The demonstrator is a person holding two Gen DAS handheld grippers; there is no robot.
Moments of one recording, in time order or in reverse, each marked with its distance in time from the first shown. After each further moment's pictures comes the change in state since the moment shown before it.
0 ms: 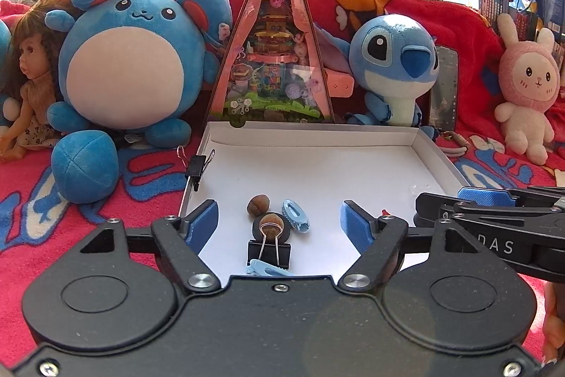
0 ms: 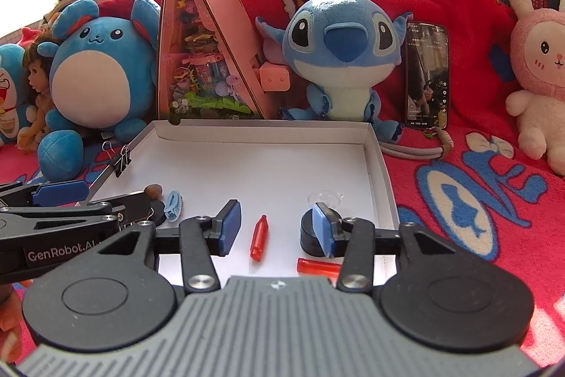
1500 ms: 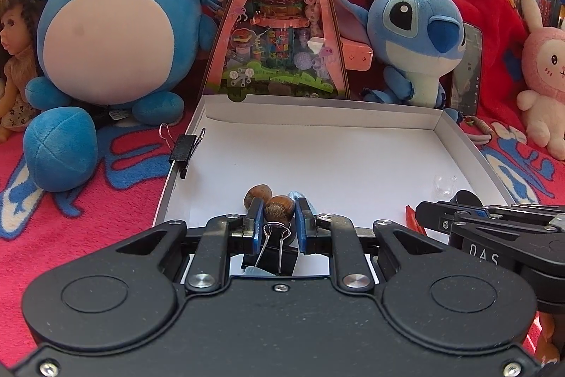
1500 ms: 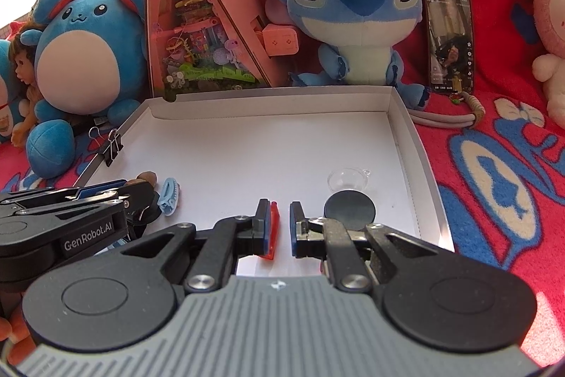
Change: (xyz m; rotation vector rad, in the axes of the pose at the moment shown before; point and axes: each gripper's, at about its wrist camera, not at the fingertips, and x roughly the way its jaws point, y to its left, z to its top) left arm 0.053 -0.001 0.001 -0.025 0.095 0.026; right arm 0.047 0.004 -0.001 0.053 0.103 0.036
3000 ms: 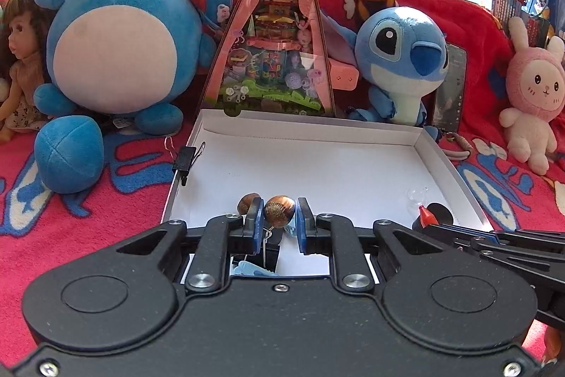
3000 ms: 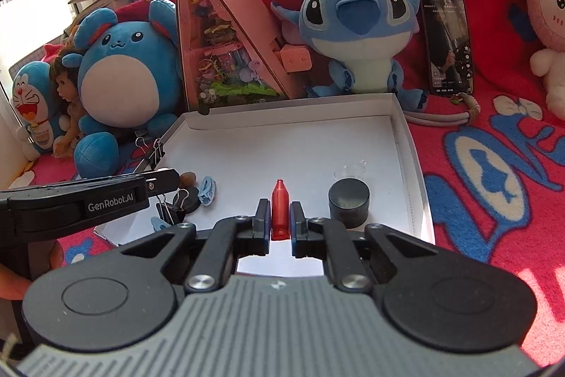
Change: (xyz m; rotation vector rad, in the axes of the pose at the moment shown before) left arm -0.028 0.002 0.007 -0.036 -0.023 -0.031; right arm -0.043 -0.014 -0.010 0.039 -0.037 0.113
